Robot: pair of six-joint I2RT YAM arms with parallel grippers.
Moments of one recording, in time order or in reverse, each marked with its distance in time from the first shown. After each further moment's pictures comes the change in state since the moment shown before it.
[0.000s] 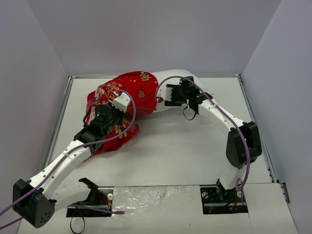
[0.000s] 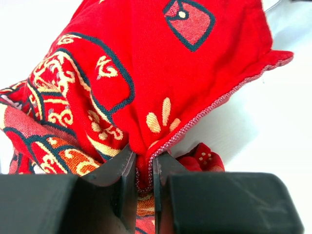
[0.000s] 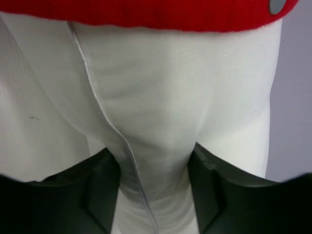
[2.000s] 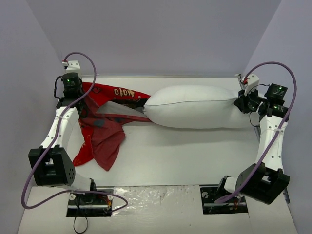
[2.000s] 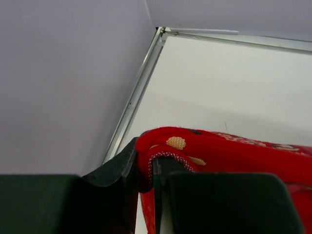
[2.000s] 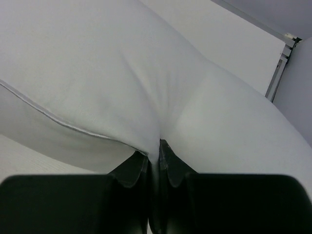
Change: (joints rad) left arm 0.582 0.388 0.359 -0.037 -0.232 -0.119; right arm -0.851 -0.428 -0.072 -0.460 -0.443 0.480
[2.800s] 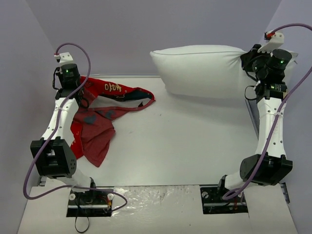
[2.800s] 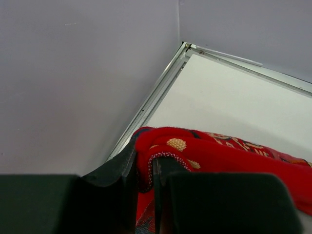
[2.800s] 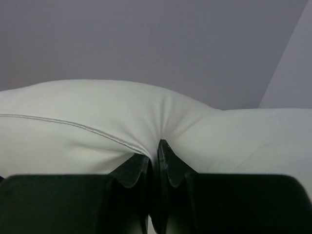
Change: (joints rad) left arm 0.006 0.139 0.220 -0.070 -0.176 -0.128; right arm 0.183 0.170 0.380 0.431 0.351 0.783
